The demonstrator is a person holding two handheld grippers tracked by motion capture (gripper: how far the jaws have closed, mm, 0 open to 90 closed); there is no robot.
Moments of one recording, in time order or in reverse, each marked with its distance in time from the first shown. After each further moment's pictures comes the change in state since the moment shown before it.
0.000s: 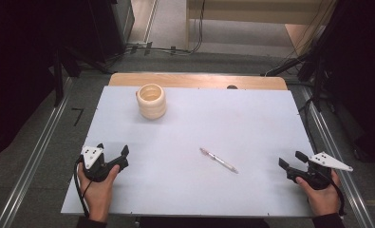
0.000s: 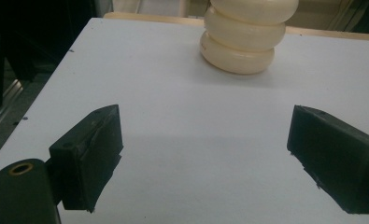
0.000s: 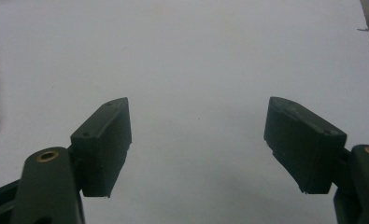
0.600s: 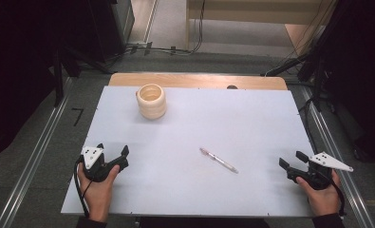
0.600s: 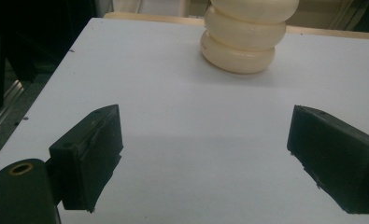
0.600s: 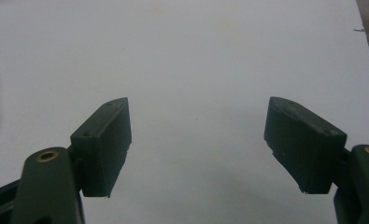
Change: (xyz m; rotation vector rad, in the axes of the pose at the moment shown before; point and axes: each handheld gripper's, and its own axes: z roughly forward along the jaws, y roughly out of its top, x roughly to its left) left arm 0.000 0.000 0.000 -0.001 0.001 0.003; right arm 0.000 0.000 -0.001 -0.001 -0.006 0.003
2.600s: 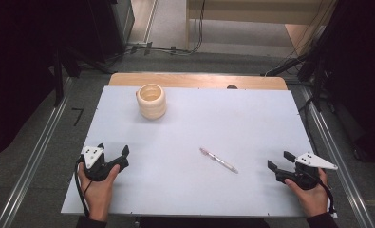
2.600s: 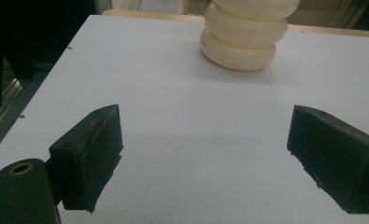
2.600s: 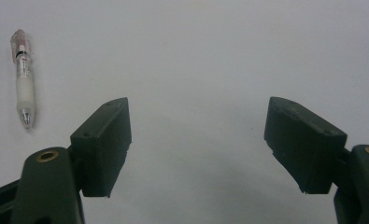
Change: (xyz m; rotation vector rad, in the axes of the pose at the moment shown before) left arm 0.001 -0.002 0.003 0.004 -0.003 -0.002; right arm 0.028 0.004 0.013 0.028 0.068 -0.077
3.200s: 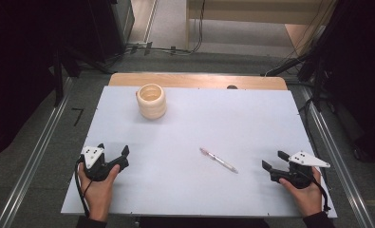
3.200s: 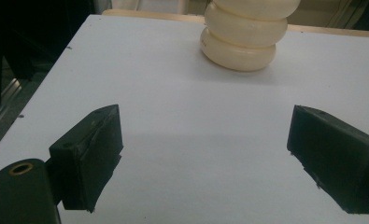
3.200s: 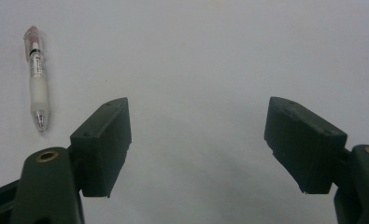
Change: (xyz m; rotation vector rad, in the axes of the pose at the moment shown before) left arm 0.000 0.000 0.001 0.000 -0.001 -0.003; right arm 0.010 0.004 0.010 0.012 0.030 -0.023
